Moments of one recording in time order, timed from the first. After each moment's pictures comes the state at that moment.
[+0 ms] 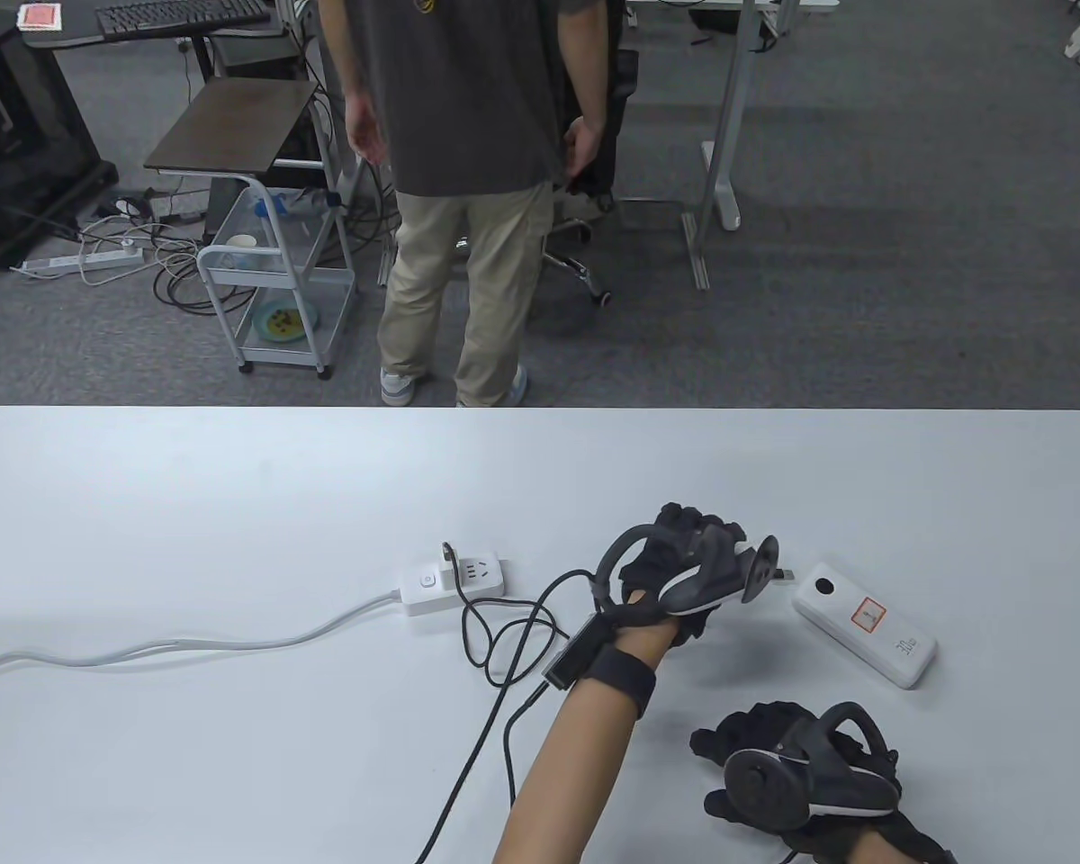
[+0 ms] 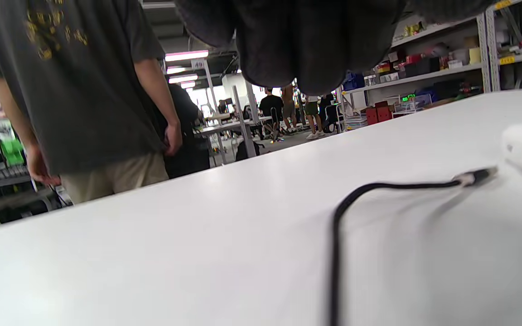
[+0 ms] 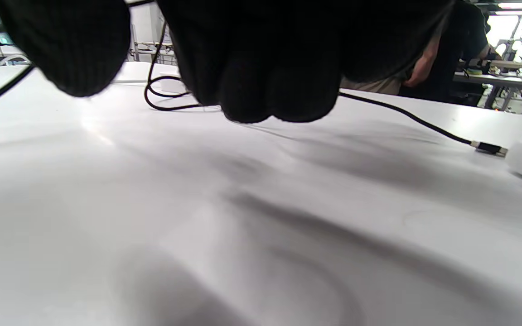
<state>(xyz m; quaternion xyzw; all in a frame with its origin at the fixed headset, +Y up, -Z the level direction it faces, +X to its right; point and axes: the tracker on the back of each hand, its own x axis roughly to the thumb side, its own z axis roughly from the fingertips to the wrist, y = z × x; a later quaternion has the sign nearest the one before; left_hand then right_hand) 0.120 -0.695 -0.421 0.09 -0.19 -0.10 0.97 0.198 -0.712 -0.251 -0.32 -0.04 -0.95 0.05</state>
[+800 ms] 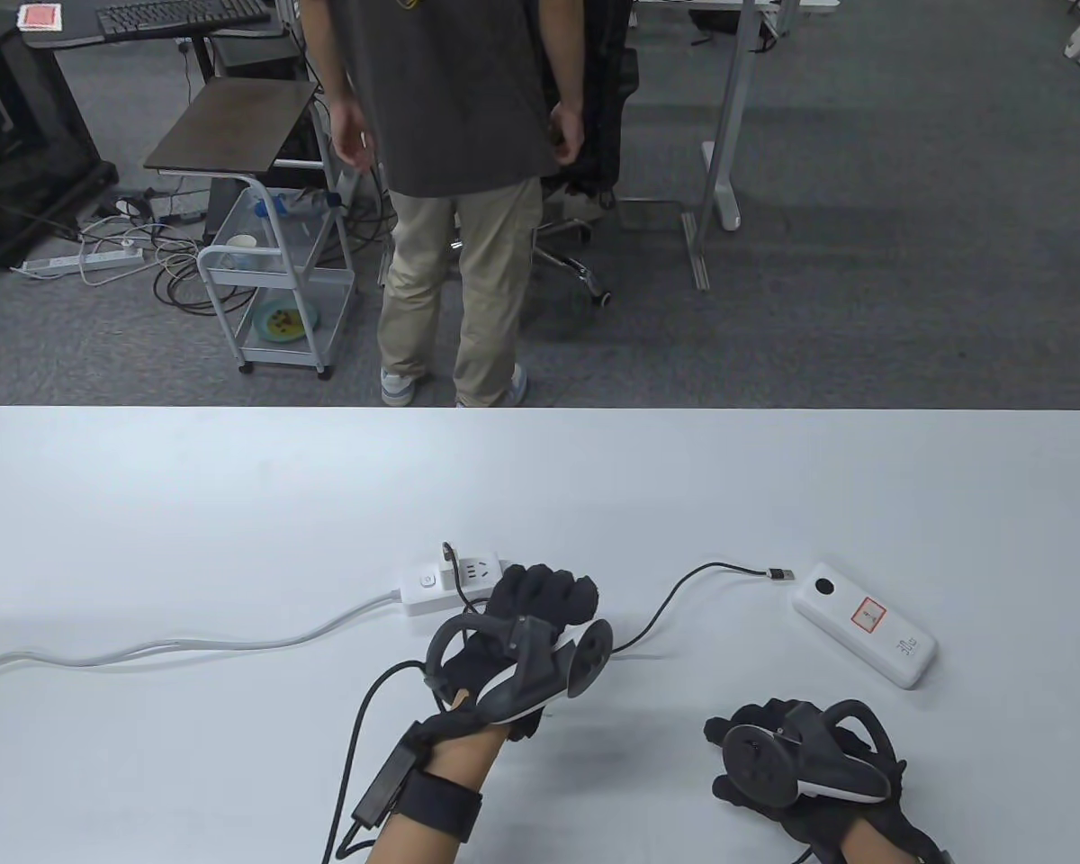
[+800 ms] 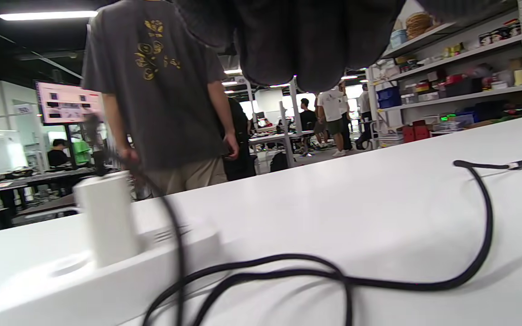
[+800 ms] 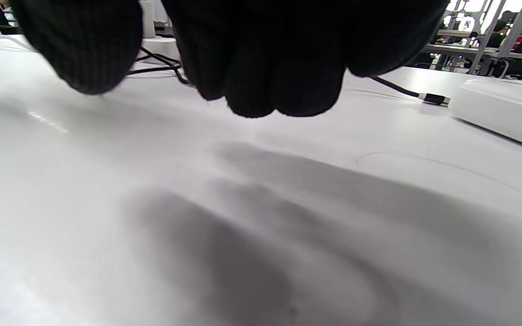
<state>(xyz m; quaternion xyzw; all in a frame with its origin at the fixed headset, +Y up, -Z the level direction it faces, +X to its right) -0.042 -0.676 -0.326 0.12 -0.13 -0.06 0.98 0.207 -0.730 -0.265 -0.25 -0.08 -0.96 0.06</state>
